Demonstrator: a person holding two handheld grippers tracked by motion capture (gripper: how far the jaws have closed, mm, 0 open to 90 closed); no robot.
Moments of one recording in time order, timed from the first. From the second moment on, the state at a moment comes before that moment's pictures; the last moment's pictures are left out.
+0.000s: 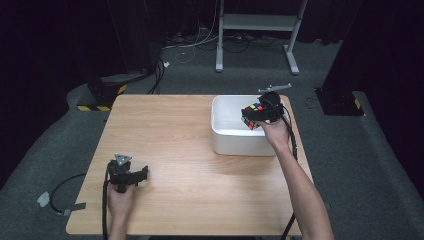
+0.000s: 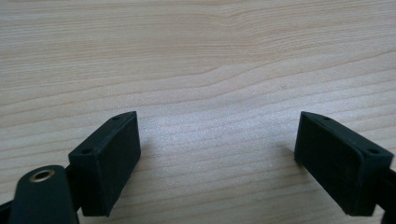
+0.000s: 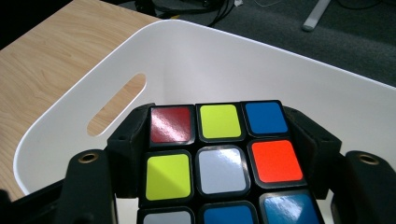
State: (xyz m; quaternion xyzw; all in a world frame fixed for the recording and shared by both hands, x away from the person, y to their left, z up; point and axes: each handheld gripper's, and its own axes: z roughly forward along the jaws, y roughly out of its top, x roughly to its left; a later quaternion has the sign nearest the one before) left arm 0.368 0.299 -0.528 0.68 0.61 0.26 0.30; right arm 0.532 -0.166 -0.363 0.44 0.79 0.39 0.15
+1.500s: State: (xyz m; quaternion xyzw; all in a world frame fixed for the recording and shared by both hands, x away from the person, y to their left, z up) left arm 0.368 0.299 -0.528 0.69 0.61 0.26 0.30; right arm 0.506 -0.176 -0.374 0.44 0.79 0.40 0.16
